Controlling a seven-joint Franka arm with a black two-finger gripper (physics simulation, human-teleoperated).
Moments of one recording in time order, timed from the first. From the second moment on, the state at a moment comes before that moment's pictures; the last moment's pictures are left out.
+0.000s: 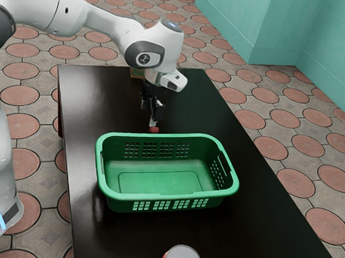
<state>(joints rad) 0.16 -0.20 -0.01 -2.22 0.04 1.97 0.06</state>
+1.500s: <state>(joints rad) 0.19 -0.12 -0.04 -2.25 0.02 2.10 0.15</state>
